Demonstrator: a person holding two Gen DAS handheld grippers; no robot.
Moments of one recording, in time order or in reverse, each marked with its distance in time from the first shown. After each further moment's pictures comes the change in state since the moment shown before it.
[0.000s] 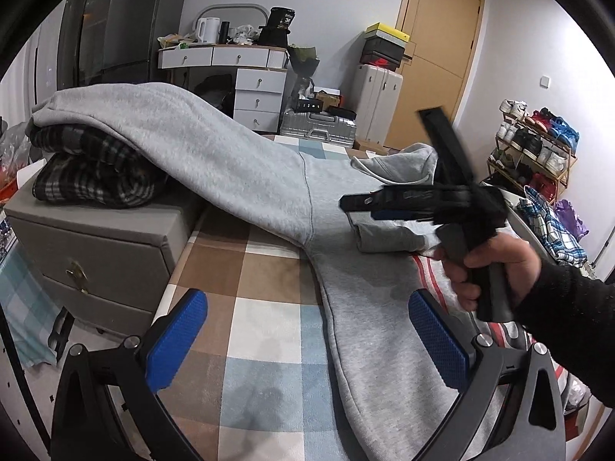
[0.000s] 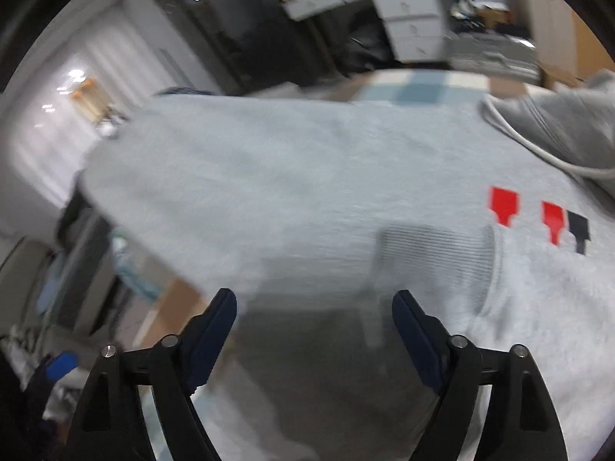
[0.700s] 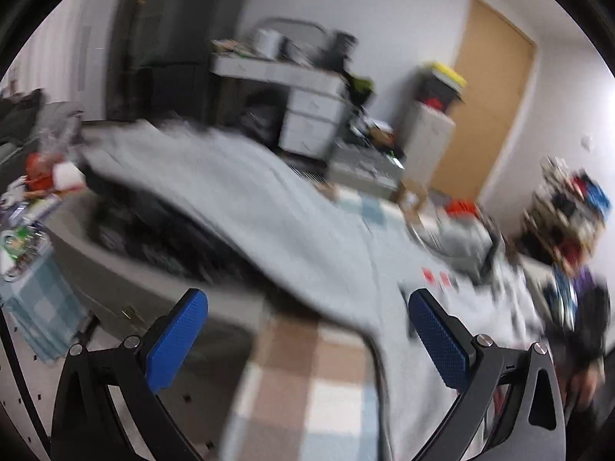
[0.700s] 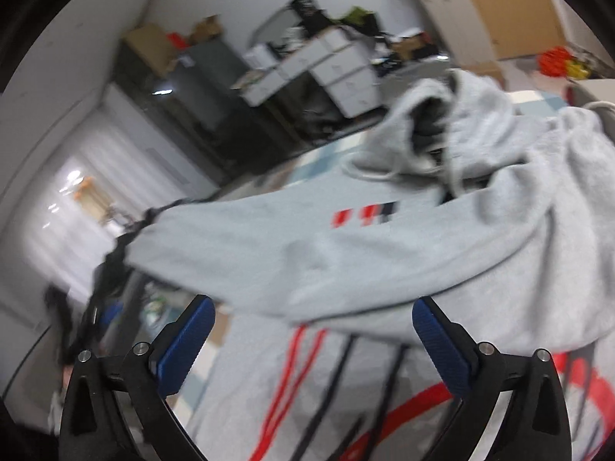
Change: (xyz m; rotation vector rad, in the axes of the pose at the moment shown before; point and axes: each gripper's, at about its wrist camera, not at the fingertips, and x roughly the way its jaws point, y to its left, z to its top) left arm -0.028 0.091 0.097 -0.194 -0.085 0.124; right arm -0.180 -0.069 -0.081 0.252 -0.262 0.034
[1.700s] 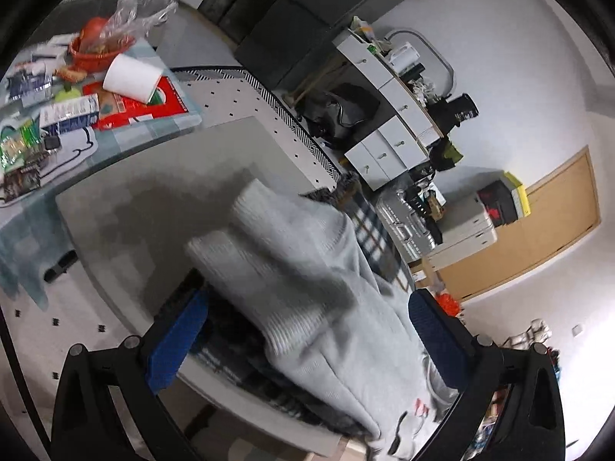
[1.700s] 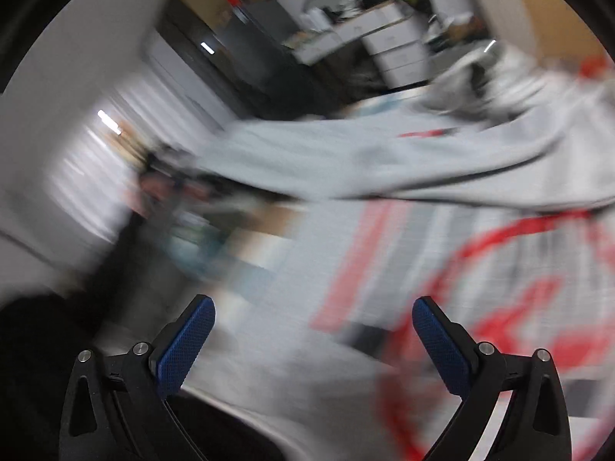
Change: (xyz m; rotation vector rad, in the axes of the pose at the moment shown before) left arm 0.068 0.210 0.087 -0.593 0.119 -0.078; right arm -0.075 0.065 -0.113 -0.217 0.113 -0.090
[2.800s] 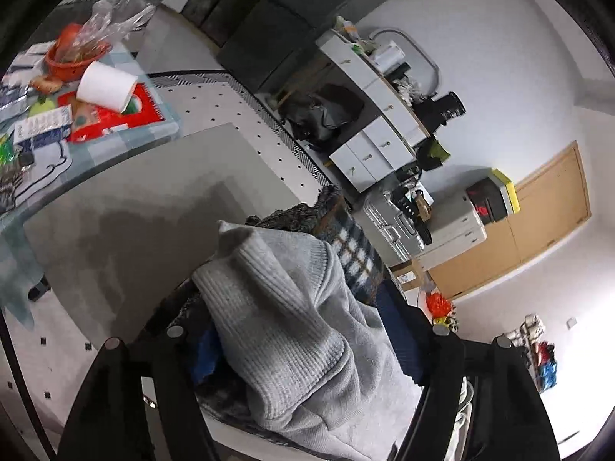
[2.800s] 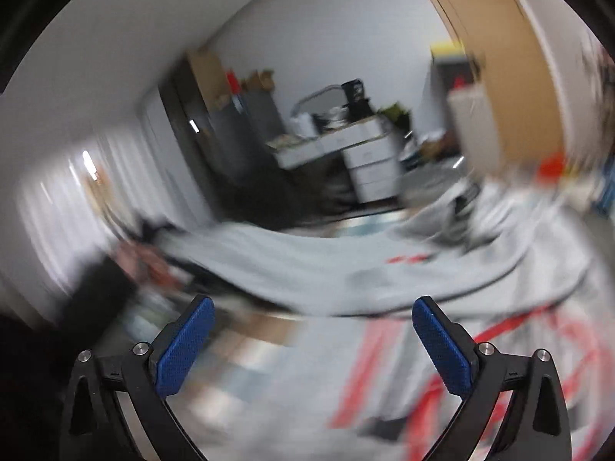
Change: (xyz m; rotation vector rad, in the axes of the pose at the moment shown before) left arm 0.016 -0.013 0.015 0.065 -0.003 -0.043; right arm -0.021 0.075 0.031 -0.053 -0.439 -0.156
